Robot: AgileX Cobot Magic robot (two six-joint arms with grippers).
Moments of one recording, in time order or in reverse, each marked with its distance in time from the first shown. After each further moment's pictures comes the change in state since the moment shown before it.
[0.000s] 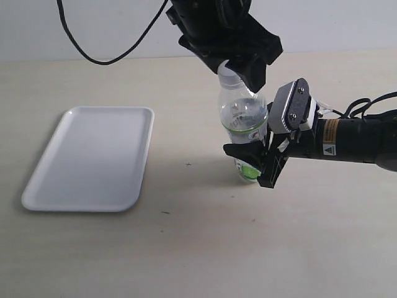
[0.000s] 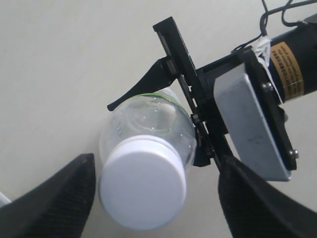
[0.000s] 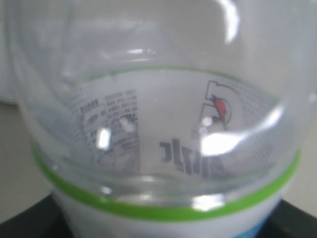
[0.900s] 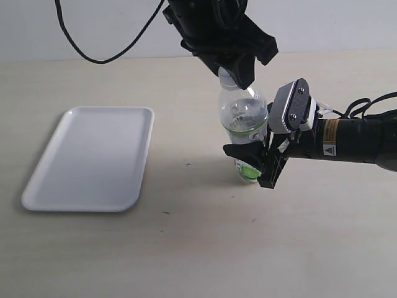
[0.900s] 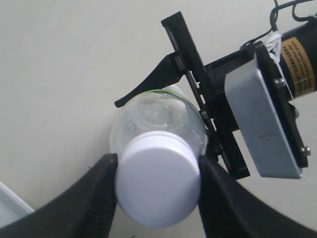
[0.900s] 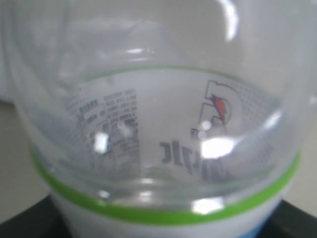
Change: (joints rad) left arm 0.000 0.000 0.000 0.010 0.009 0.000; right arm 0.000 0.000 0.000 -0.004 0.000 0.002
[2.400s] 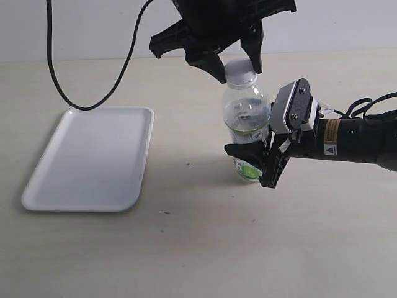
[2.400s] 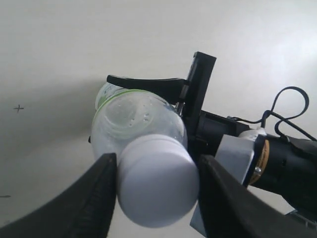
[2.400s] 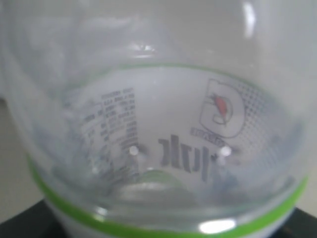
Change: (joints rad) left arm 0.002 -0.002 0.000 -0.040 -0.035 -0.750; right arm -0.002 0.000 0.000 -0.002 0.000 -0.009
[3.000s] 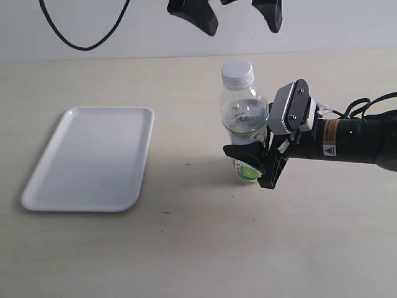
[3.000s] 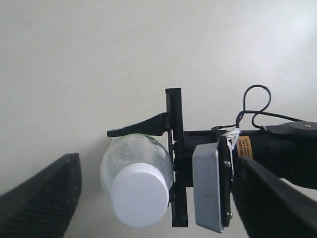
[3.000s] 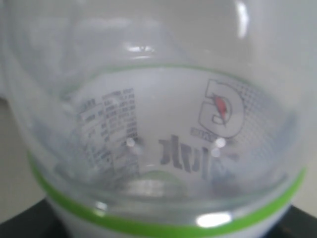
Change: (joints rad) left arm -0.006 -0.023 -0.138 0.081 0.033 0.304; right arm 0.002 0.000 0.000 -0.002 0.000 0.003
